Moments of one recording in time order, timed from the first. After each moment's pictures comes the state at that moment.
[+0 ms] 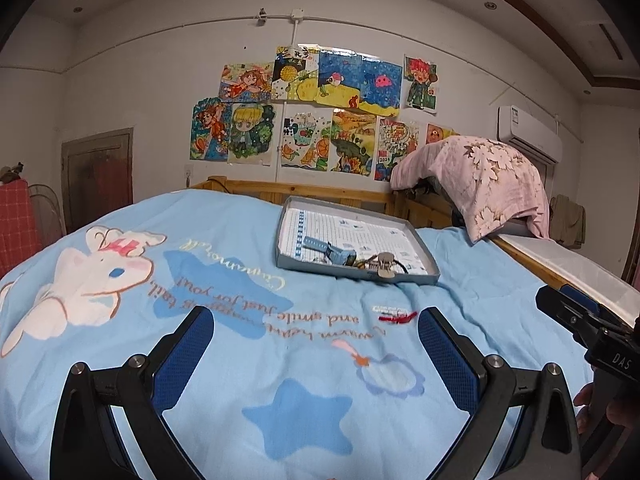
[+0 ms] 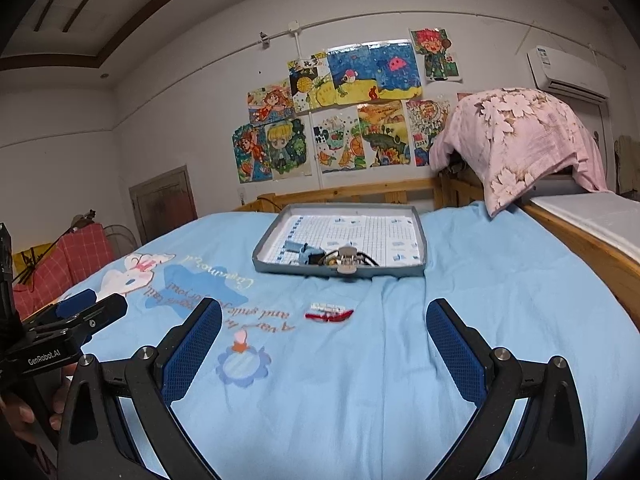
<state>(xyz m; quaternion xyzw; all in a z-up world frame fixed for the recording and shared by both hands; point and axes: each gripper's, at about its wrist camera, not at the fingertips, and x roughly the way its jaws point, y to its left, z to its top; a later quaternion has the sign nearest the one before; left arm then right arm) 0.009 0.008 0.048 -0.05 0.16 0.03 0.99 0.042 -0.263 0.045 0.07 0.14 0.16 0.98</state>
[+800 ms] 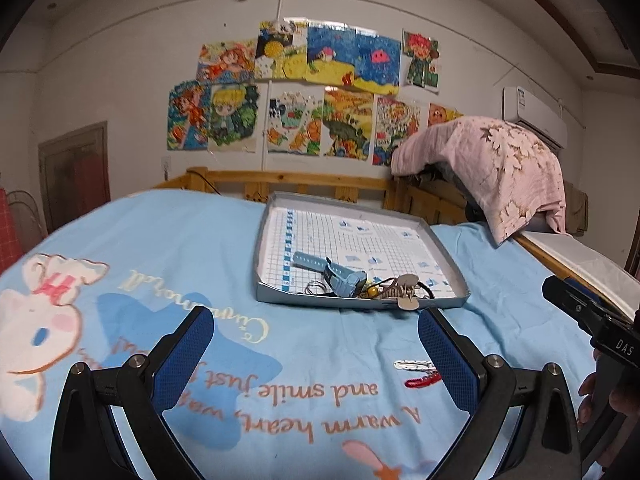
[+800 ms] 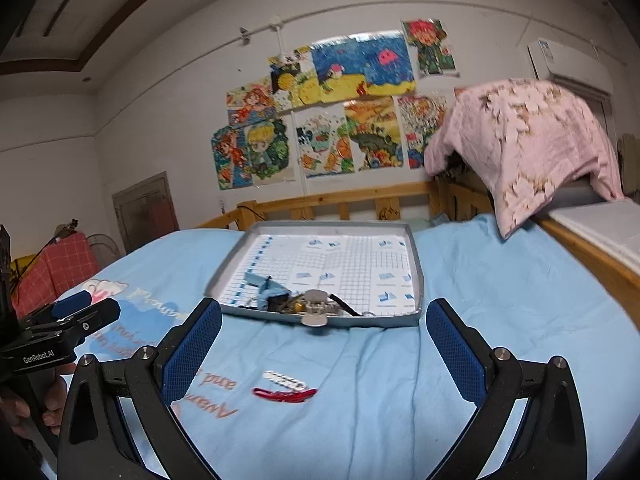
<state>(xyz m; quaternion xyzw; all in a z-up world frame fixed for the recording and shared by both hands) 0.164 0.016 0.043 -0.04 0.20 0.01 0.98 0.180 -0.258 0.047 0.08 0.15 0.14 0.98</state>
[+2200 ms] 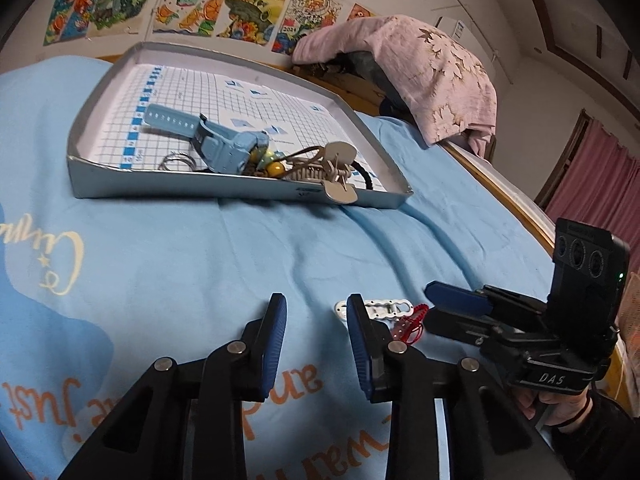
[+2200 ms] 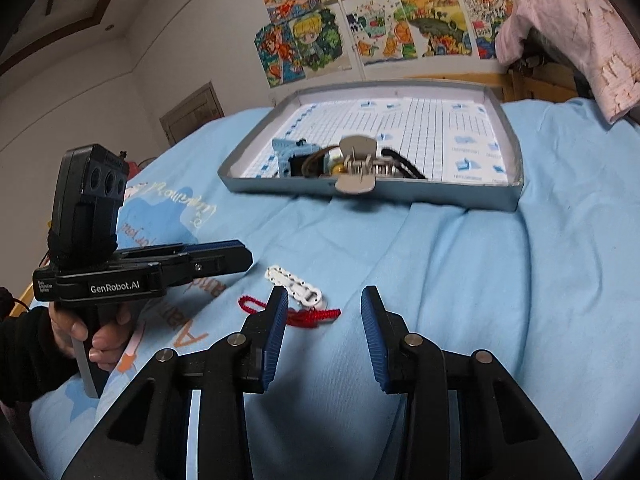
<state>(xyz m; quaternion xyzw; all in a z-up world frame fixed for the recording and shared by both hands) 0.272 -0.005 -0.059 -0.10 0.36 -0.23 0.90 0.258 -0.228 -0.066 0.06 0.32 0.29 0.90</state>
